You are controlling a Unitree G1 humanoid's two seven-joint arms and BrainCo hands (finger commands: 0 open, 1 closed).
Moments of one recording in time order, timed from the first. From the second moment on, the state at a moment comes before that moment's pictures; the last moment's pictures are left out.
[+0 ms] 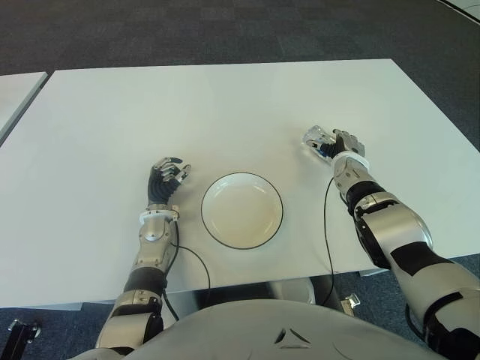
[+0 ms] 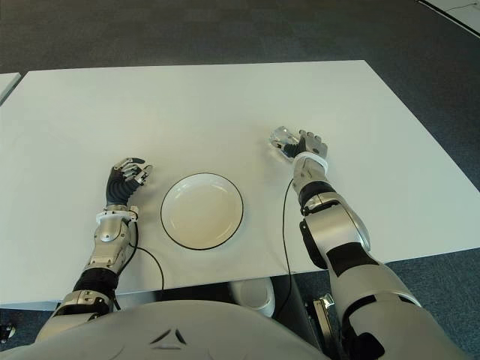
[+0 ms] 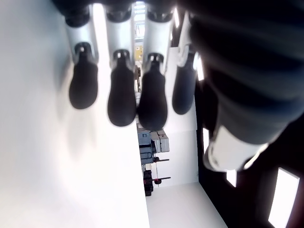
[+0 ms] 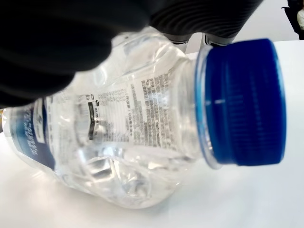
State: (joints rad) left arm -0.05 0.08 0.14 0.63 0.02 -0.53 0.11; right arm -0.81 -0.29 0.37 1.33 -0.61 0.23 -0.26
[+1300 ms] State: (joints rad) left arm -0.05 0.08 0.14 0.64 0.00 -0.54 0.09; right arm -0.80 -0.28 0.37 1.32 -0.62 0.29 -0.30
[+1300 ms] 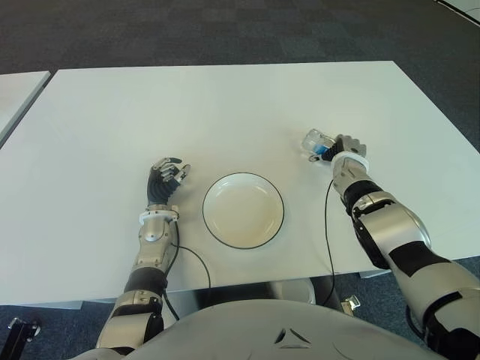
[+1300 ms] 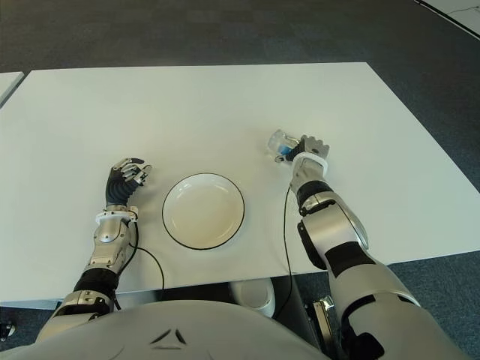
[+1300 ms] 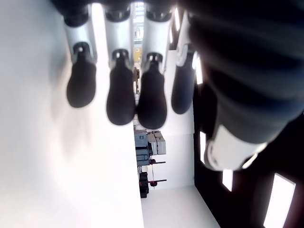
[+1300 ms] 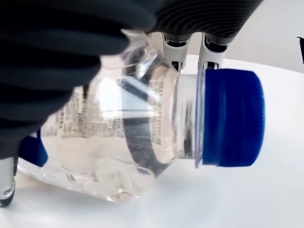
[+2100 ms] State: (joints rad) left arm -0.06 0.07 0.15 0.63 0.00 -0.55 0.10; right arm -0.78 -0.27 0.17 1.31 -0.48 0.23 -0.44
